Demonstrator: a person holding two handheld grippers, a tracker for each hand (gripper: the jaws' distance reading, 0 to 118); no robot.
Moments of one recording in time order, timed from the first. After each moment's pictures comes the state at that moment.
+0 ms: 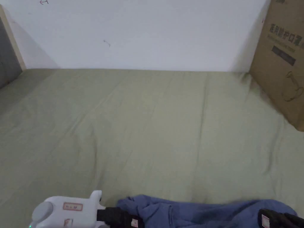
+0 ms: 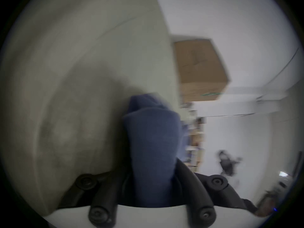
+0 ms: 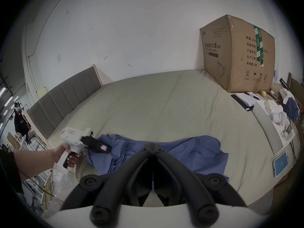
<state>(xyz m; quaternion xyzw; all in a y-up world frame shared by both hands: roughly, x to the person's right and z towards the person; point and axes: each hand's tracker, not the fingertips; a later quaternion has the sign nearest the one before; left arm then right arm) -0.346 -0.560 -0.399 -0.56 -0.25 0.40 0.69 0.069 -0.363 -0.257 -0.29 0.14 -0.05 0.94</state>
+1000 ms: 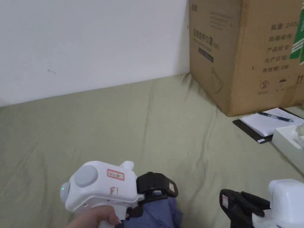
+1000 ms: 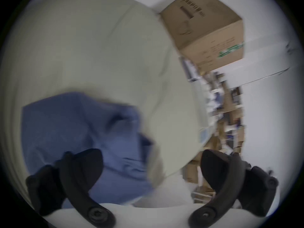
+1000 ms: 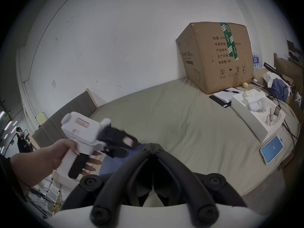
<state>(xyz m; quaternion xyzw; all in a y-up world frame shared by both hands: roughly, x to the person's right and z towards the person) -0.113 -0.403 -0.410 -0.55 -0.30 0.26 0.74 0.167 -0.343 -0.201 -0.24 0.10 -0.14 0.96</state>
